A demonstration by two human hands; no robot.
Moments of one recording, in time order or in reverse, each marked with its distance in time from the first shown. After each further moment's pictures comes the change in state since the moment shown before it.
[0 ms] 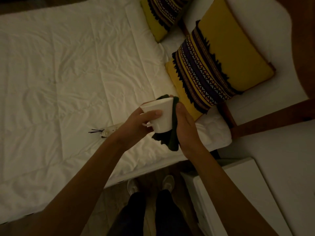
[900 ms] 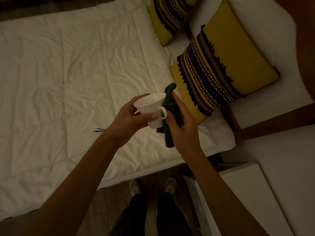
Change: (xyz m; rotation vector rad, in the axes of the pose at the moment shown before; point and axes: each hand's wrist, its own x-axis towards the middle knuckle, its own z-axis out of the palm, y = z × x) left_hand -0.010 -0.002 -0.035 0.039 0.120 0.161; right_hand -0.021 -0.013 0.013 -0.147 -0.023 -0.303
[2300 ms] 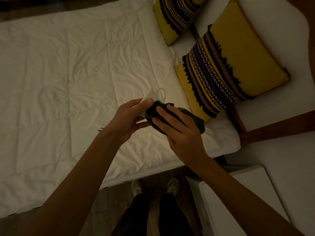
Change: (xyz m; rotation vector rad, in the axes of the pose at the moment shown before) left_hand 0.005 0.012 -0.007 0.028 0.112 -0.108; right_hand 0.002 0.028 -0.004 -0.926 -0.057 -0.869
